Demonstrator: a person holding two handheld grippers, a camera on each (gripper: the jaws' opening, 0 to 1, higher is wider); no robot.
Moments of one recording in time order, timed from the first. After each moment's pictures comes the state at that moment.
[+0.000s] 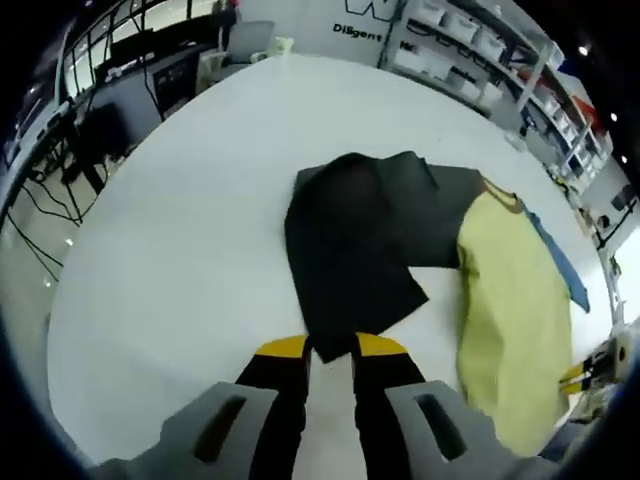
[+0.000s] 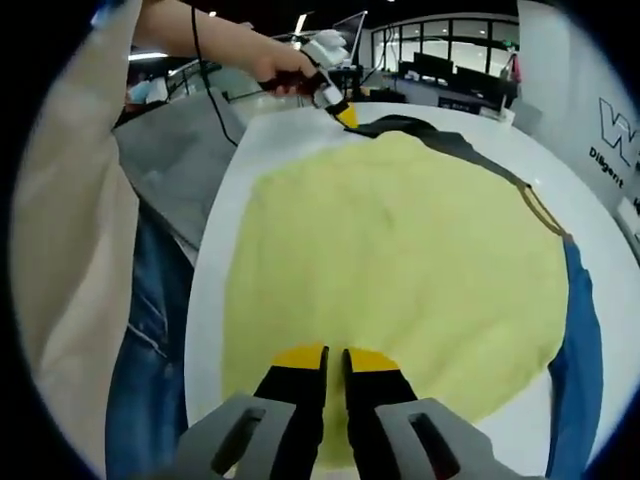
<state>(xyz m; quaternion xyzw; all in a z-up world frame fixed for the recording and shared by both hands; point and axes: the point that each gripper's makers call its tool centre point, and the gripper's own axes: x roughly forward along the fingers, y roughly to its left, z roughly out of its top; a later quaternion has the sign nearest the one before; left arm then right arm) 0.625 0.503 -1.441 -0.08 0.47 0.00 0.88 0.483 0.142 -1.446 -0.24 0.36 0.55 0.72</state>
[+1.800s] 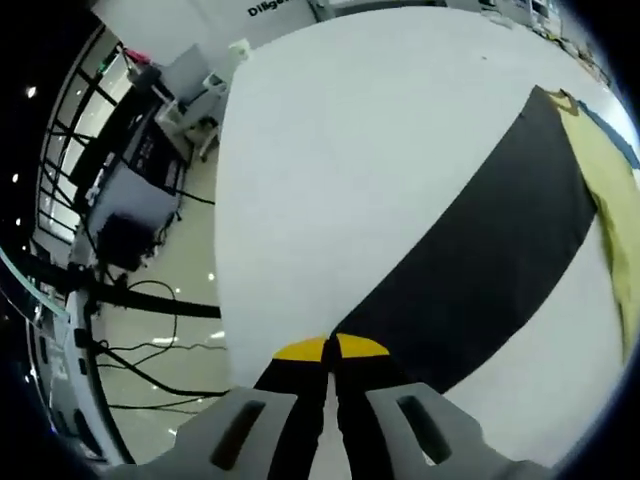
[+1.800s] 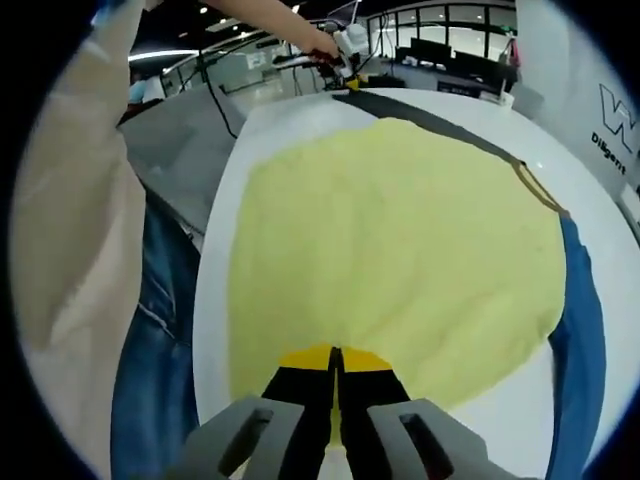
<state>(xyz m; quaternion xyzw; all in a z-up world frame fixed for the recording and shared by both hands) 0.709 0.679 -1.419 0.22 0.53 -0.04 0.82 0.476 0.124 -1.448 -0.24 0.39 0.55 0.70</state>
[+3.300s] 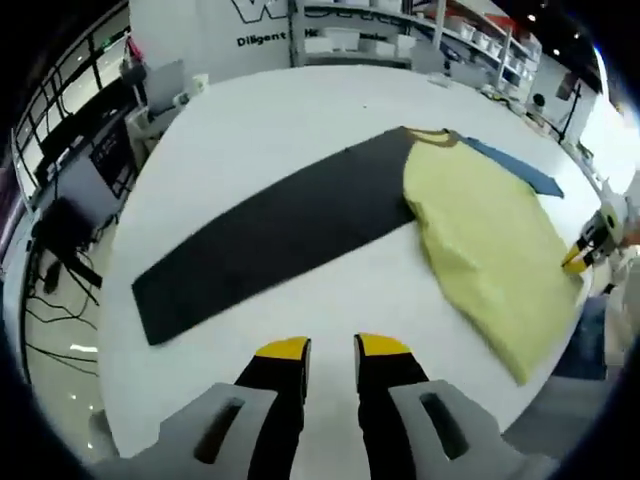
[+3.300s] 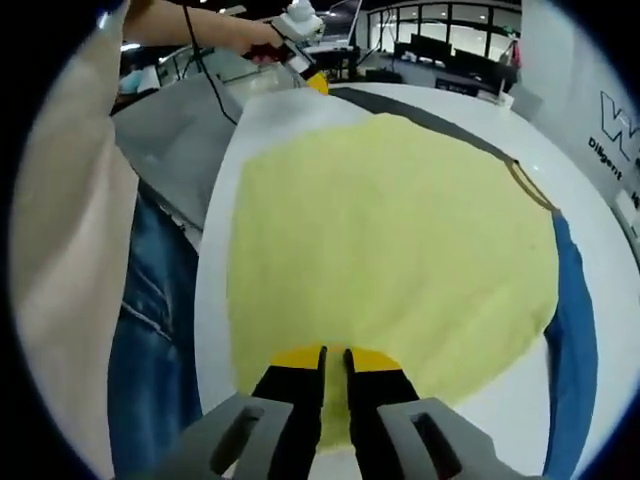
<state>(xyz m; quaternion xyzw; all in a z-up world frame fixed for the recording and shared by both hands) 0.559 0.482 -1.405 0.05 0.47 -0.19 0.86 0.468 0.126 -1.447 -0.26 0.39 0.53 0.71</state>
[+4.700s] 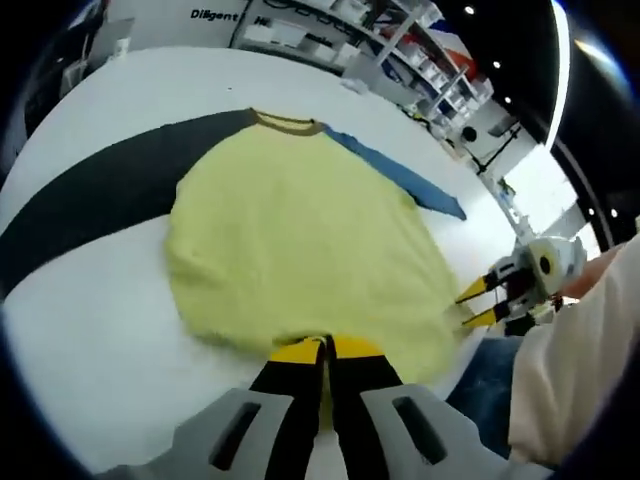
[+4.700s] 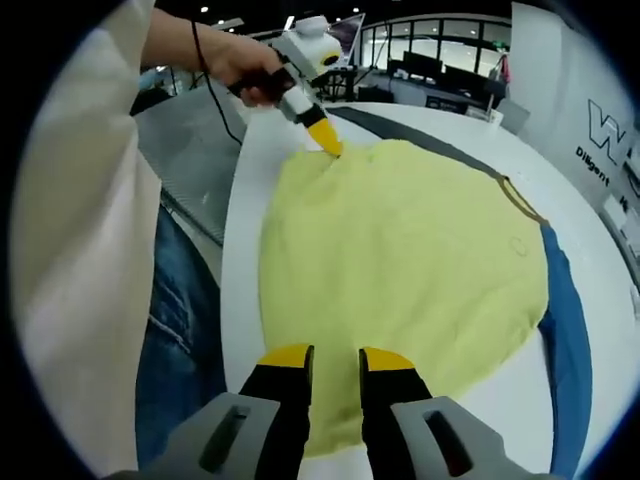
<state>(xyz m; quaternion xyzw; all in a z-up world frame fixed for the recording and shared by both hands) 0.543 0.305 -1.409 -0.10 0.47 -0.32 0.82 0.449 0.128 -1.431 -0.25 0.36 0.52 0.74</state>
